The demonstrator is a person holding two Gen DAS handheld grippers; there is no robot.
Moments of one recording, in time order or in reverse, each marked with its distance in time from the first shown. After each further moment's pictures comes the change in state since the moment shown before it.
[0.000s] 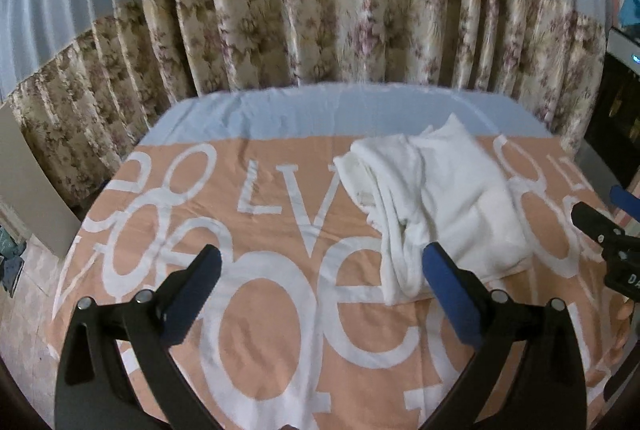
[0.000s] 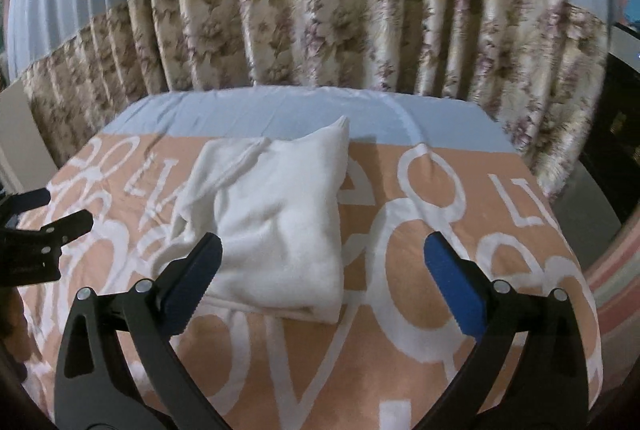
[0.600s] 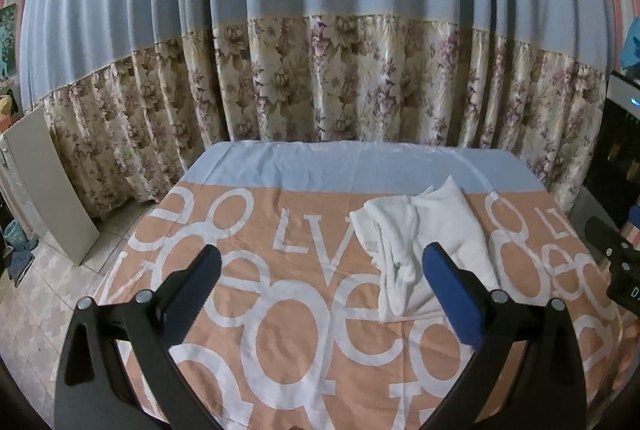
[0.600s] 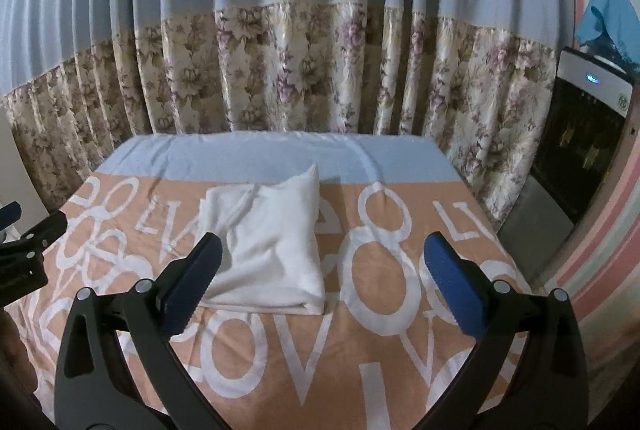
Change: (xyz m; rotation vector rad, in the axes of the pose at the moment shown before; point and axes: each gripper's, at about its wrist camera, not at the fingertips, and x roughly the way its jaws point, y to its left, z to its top) left arm -0.102 0.011 0.023 -0.066 -0.151 0.046; right arm -0.107 0.021 0.033 0.011 -0.103 -0.119
